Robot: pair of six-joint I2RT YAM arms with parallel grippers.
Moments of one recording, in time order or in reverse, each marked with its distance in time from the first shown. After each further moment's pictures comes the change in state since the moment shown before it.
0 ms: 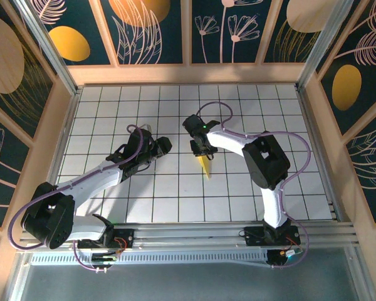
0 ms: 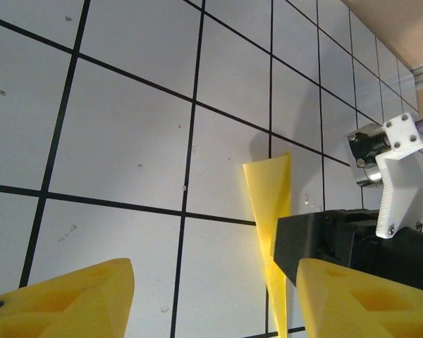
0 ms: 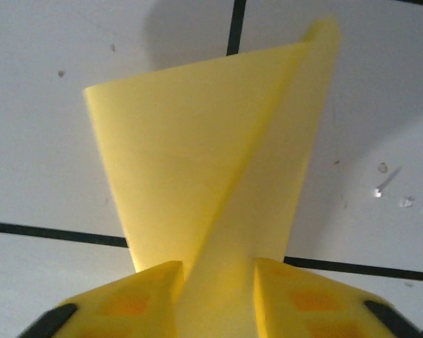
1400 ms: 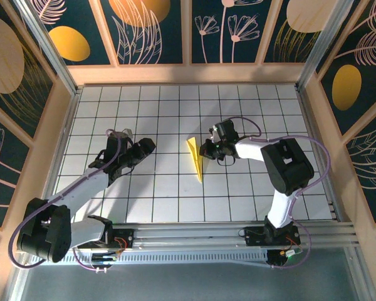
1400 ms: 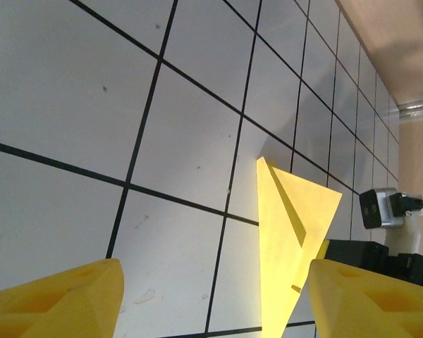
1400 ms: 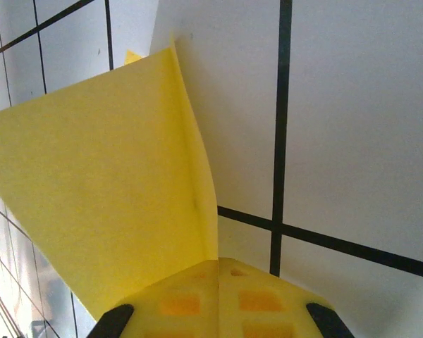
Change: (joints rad) left arm 0.241 -0.112 -0.138 0.021 0.236 -0.024; right arm -0.227 -0.191 -0.489 0.675 -0.687 0.202
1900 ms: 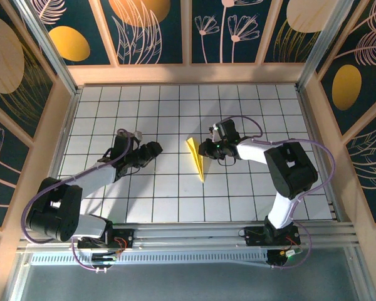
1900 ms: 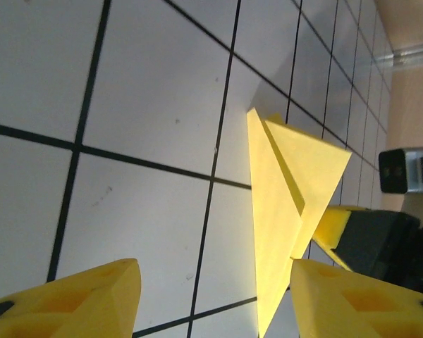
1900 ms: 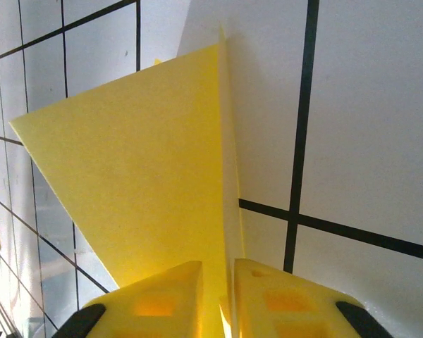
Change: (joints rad) left arm -0.029 0.183 0.004 0.130 0.158 -0.016; right arm 0.008 -0.045 -0.014 0.000 0.019 -0.026
